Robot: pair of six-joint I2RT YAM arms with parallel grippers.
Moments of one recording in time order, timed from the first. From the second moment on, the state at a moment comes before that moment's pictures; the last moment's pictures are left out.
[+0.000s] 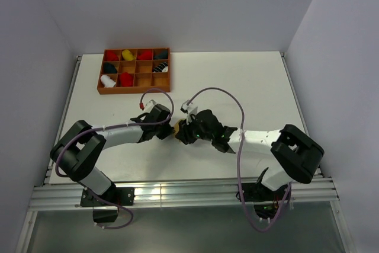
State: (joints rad) left arm -0.72 1.58 0.73 -0.05 -0.16 -1.23; right arm 0.85 1.50 0.65 0.33 -0.17 0.31
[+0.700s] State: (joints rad) left arm -0.72 1.63 0.84 -0.21 -0.11 -1.20; right arm 1.07 1.66 0.62 0.49 0.25 0.11
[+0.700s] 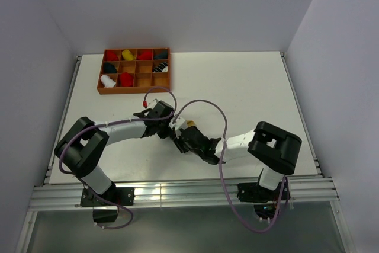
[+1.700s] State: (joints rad) left arm -0.65 1.37 0.75 -0.18 -0.12 -1.27; right arm 0.84 1.72 0.66 0.49 -0.13 0.20
